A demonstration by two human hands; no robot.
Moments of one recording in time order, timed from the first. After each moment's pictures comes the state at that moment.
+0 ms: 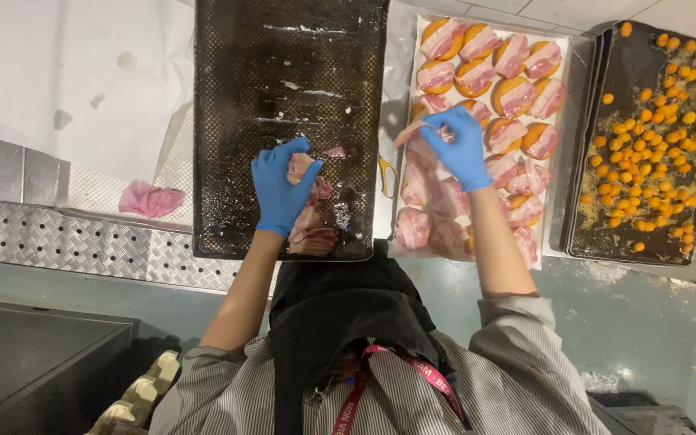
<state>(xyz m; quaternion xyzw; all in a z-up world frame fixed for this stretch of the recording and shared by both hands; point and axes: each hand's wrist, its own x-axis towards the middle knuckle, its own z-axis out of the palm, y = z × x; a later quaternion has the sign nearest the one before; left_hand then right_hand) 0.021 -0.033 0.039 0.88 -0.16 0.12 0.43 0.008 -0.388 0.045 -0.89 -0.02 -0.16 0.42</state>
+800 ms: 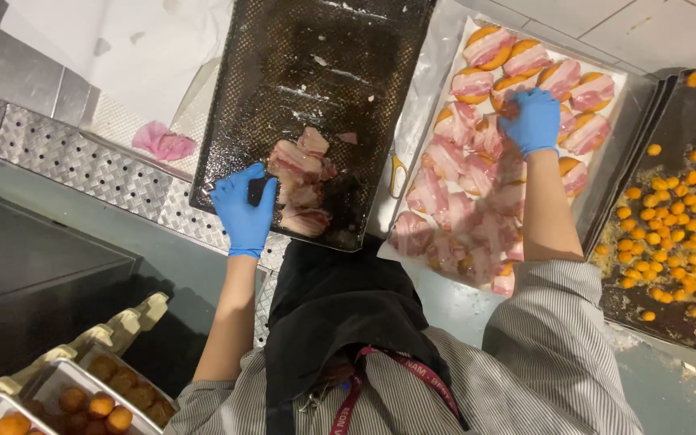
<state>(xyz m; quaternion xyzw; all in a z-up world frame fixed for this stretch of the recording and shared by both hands) -0.075 0.000 0.034 0.93 0.02 0.20 0.32 0.096 -0.572 -0.071 -0.99 -0.11 -0.06 0.05</state>
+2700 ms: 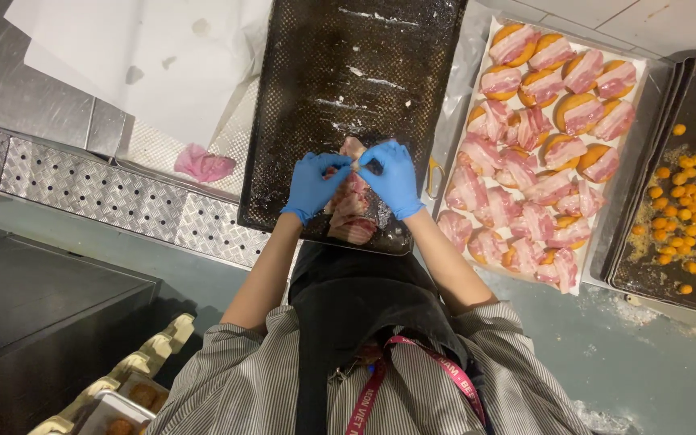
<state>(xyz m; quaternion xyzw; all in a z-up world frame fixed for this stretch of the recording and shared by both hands) 0.015 0.021 -0.017 0.86 -0.14 -0.02 0.49 0.000 -0.182 -0.002 -0.90 -0.11 -0.12 0.41</state>
